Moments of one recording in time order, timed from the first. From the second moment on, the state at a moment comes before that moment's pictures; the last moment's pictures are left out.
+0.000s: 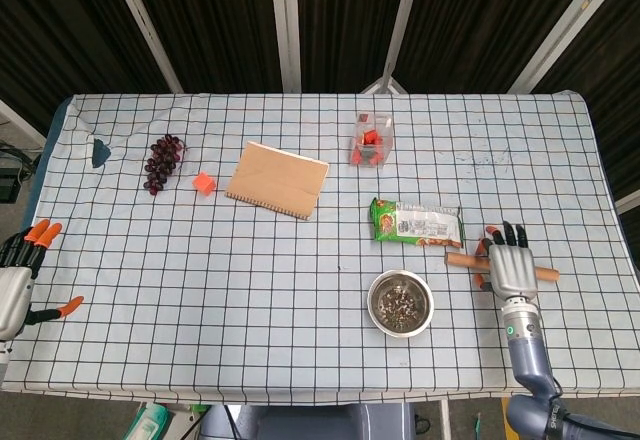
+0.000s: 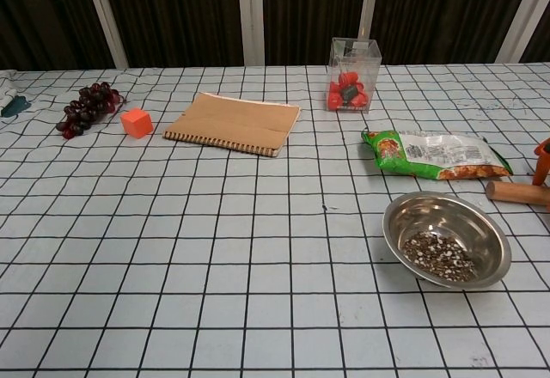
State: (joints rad) left arm -0.13 -1.09 -0.06 -1.65 1.43 1.41 -0.02; right arm 0.39 -1.53 0.17 -1.30 -1.07 1.16 -0.40
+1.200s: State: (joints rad) left arm -0.13 -1.09 -0.06 -1.65 1.43 1.41 -0.02; right arm 0.39 -1.56 0.17 -1.26 -1.07 1.15 -0.39
